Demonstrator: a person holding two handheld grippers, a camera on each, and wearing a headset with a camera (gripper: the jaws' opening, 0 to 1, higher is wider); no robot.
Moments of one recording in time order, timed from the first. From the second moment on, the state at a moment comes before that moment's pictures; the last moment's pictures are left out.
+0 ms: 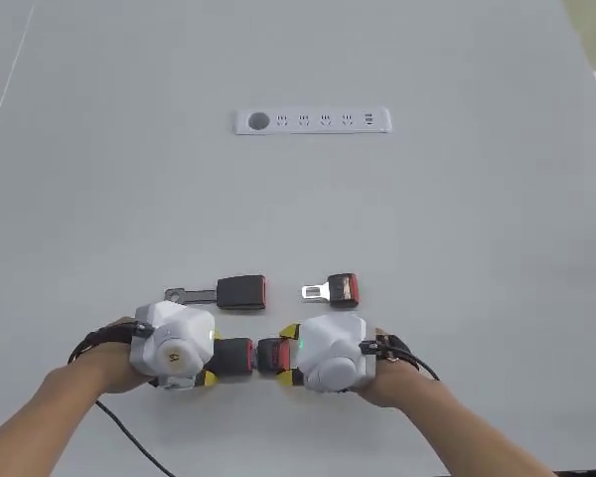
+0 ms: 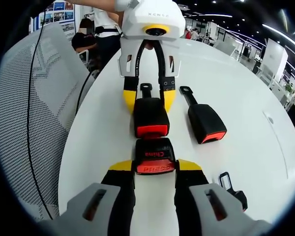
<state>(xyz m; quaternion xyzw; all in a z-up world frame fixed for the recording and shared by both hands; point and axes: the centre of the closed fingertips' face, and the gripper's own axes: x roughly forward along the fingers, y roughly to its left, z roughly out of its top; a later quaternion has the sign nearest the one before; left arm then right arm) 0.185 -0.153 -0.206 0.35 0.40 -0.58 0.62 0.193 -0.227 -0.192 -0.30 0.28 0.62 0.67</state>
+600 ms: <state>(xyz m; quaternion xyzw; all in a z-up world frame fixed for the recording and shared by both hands) 0.191 -0.153 -0.202 0.35 0.41 -0.57 0.62 0.193 -0.229 -0.184 -0.30 0.29 0.61 0.68</state>
